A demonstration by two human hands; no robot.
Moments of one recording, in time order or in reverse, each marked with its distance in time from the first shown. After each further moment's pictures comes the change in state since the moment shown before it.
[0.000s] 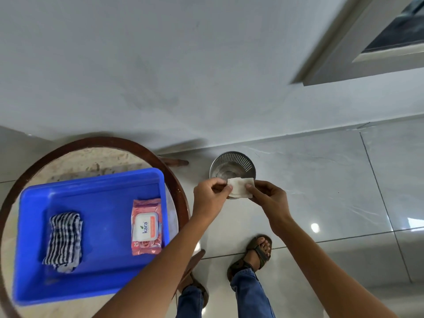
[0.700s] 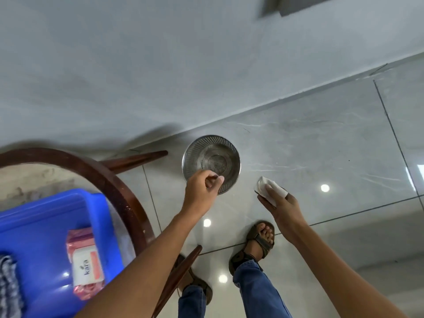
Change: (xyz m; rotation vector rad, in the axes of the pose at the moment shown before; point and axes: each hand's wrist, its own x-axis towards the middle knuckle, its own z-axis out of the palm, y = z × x) left_hand 0.084 -0.074 0.096 0.401 -0.179 0.050; right_hand 0.093 0.118 -0.104 0.357 0.130 0.273
